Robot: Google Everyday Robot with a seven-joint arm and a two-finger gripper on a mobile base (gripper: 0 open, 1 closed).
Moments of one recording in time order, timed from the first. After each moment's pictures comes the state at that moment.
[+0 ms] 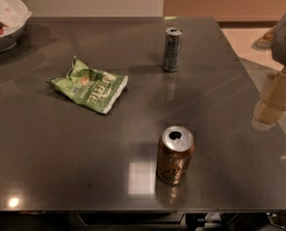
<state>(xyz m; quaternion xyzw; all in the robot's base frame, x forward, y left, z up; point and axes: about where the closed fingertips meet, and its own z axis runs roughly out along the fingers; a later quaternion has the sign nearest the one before) 0.438 -0.217 0.976 -0.60 0.78 -0.03 0.16</state>
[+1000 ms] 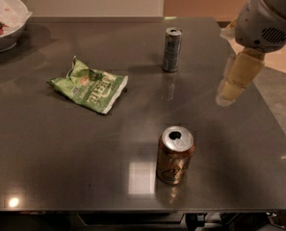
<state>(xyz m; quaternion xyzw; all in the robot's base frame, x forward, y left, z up) 0.492 -0.170 0.976 -0.61 0.77 0.01 0.19</state>
